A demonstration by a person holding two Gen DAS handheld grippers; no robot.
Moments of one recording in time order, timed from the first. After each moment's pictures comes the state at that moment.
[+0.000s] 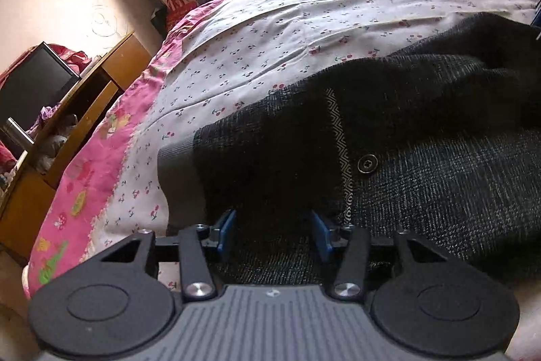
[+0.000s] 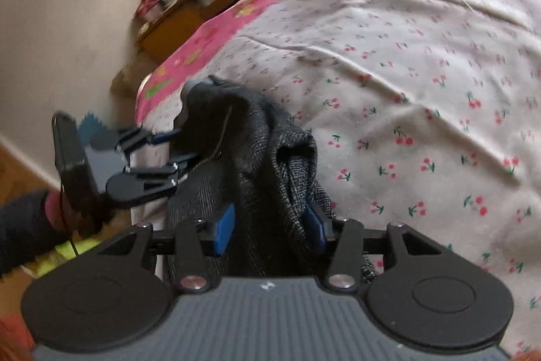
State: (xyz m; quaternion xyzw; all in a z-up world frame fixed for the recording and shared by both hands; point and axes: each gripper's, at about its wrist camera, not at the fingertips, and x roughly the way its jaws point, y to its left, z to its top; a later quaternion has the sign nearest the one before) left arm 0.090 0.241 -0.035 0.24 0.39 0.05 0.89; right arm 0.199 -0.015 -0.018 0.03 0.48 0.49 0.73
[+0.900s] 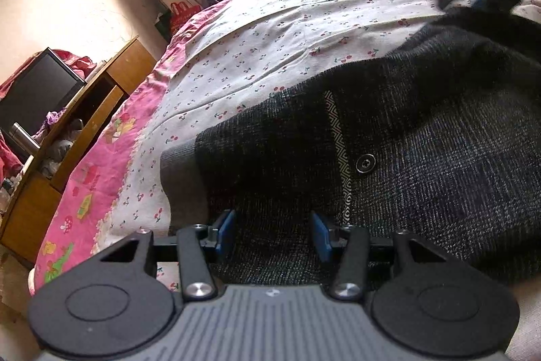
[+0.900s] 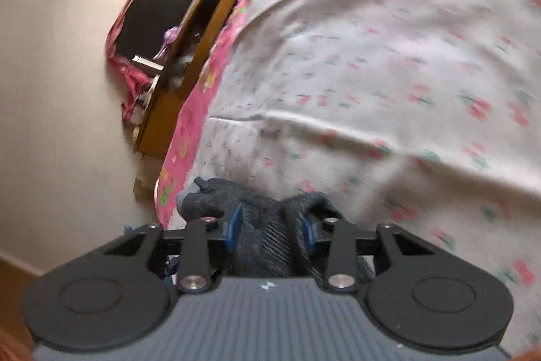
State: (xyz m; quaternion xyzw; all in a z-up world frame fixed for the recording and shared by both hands) left arm 0.090 0.240 -0.036 0.25 0.38 0.05 0.89; right arm 0.281 -0.028 -0.061 0.27 0.53 0.38 0.70
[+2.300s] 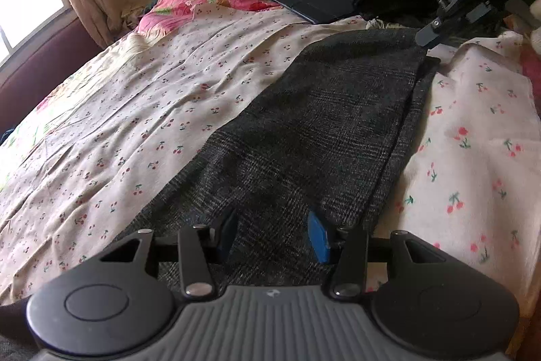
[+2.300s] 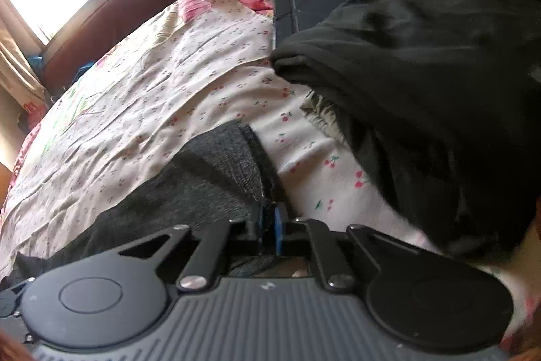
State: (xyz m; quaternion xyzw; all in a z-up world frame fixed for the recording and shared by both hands) left arm 0.004 -0.141 -0.028 0.29 0.30 -0.42 0.81; right arm -0.085 -0.440 0.006 0.29 0.37 -0.16 0.87
